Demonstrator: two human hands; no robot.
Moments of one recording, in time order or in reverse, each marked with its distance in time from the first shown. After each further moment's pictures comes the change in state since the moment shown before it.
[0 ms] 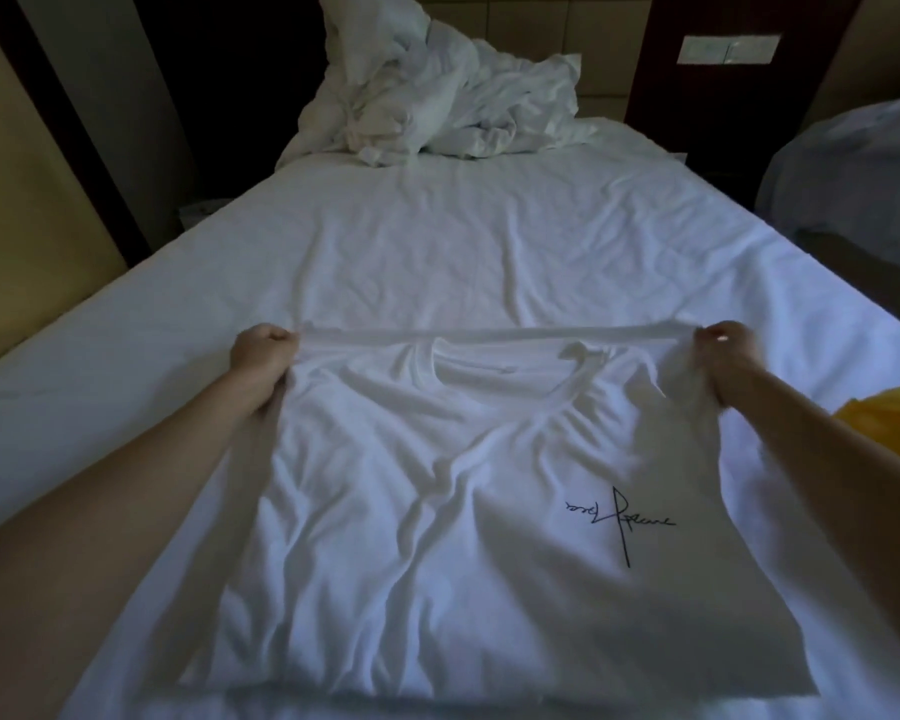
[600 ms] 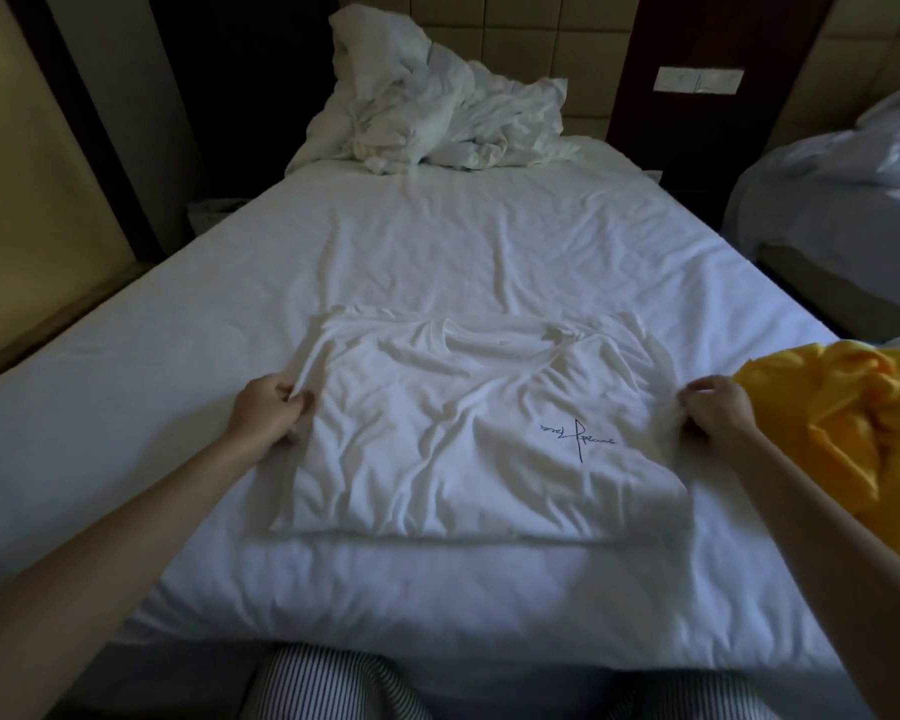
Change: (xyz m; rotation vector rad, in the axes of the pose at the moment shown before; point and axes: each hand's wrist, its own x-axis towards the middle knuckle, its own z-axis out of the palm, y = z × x) left_hand -0.134 -0.044 -0.071 0.107 -0.159 0.117; right_hand -0.111 0.049 -0.073 -0.011 -0.091 0.021
